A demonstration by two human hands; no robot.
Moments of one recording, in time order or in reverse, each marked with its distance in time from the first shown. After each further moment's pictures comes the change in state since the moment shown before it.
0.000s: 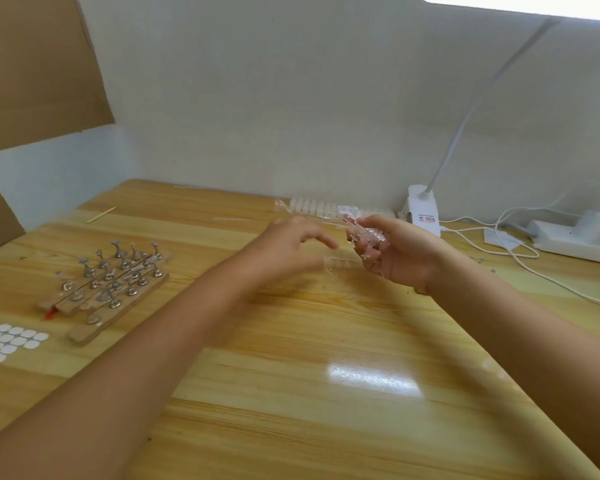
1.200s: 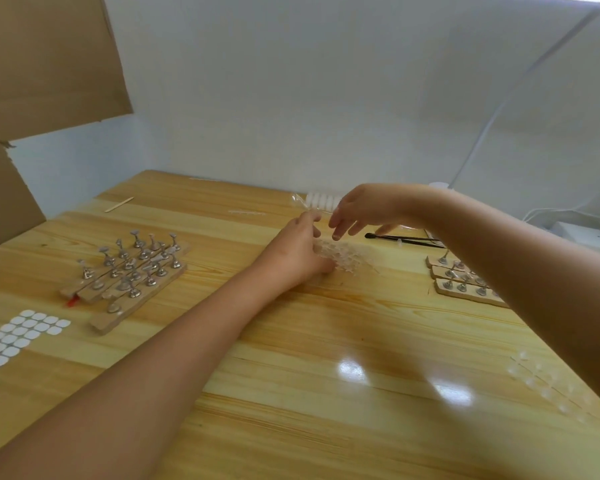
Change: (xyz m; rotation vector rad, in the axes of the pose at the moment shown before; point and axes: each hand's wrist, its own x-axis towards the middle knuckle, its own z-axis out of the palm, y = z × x) left_hand 0.010 -0.025 0.018 -0.066 0.138 -0.161; right_hand 0.023 -0.041 0.065 -1.453 0.002 -0.024
